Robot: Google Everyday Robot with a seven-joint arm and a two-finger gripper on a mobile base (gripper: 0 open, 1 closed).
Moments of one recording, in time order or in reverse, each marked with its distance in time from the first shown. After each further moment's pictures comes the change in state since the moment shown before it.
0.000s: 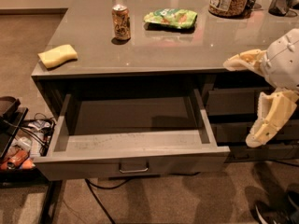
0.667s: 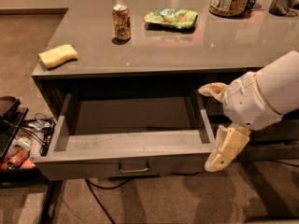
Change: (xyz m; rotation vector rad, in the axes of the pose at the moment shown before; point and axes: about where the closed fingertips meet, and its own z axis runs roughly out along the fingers) arm -0.001 0.018 0.083 0.051 0.009 0.029
